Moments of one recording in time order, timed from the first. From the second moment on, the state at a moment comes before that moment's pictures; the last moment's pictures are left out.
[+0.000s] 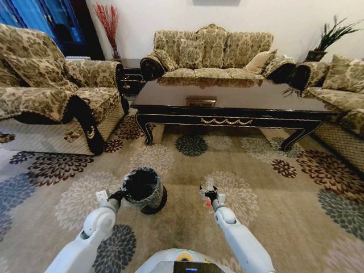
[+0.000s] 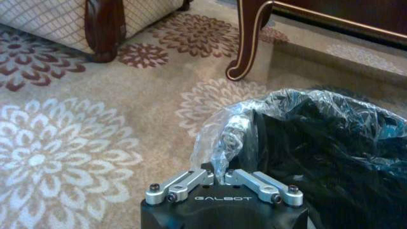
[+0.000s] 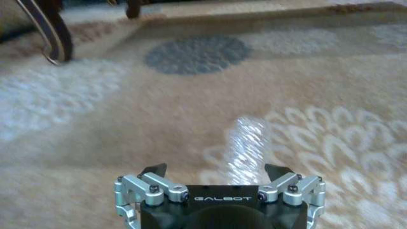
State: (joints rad) left arm 1.47 -1.00 -0.52 -2.00 -0.96 0.40 -0.54; right arm -0.98 1.31 0.13 1.09 0.45 -0.01 0.11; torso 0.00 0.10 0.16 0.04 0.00
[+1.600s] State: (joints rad) left arm 1.40 -1.01 -0.35 -2.03 -0.91 0.38 -0.59; right arm -1.14 1.21 0.26 1.23 0.45 0.05 0.06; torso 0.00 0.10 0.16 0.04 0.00
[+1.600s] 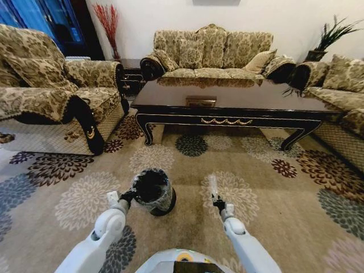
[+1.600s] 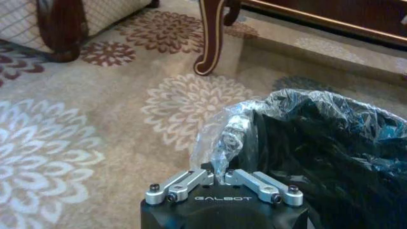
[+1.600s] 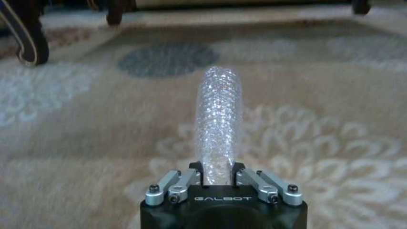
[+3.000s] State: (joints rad) left arm 0.99 -1.12 0.19 -1.97 -0.94 0.54 -0.77; right arm -1.73 1.03 0.37 2.25 0.26 0.12 -0.08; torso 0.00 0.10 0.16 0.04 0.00
